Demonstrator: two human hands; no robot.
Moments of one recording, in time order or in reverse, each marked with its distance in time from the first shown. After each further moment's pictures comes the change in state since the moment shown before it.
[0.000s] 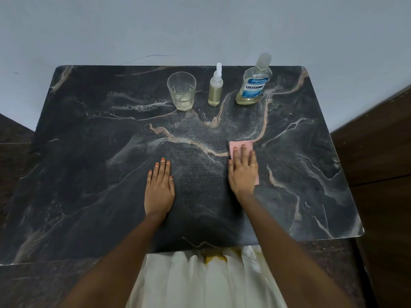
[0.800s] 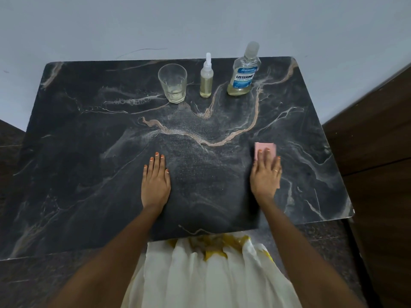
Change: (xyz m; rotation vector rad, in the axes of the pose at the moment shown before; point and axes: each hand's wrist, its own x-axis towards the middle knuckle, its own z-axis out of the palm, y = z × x) left_hand -0.006 0.001 0.005 0.009 -0.001 -0.009; right_hand -0.033 0.070 -0.002 0.090 0.087 0.228
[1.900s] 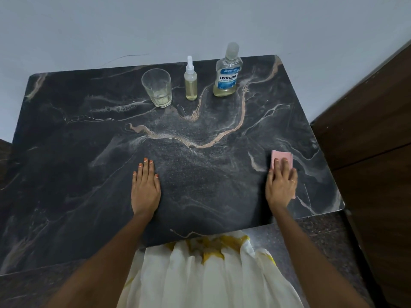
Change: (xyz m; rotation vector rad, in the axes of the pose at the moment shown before) left_hand -0.001 0.003 -0.001 0.031 -0.013 -0.007; right_hand -0.013 0.061 -0.020 0.079 0.120 0.159
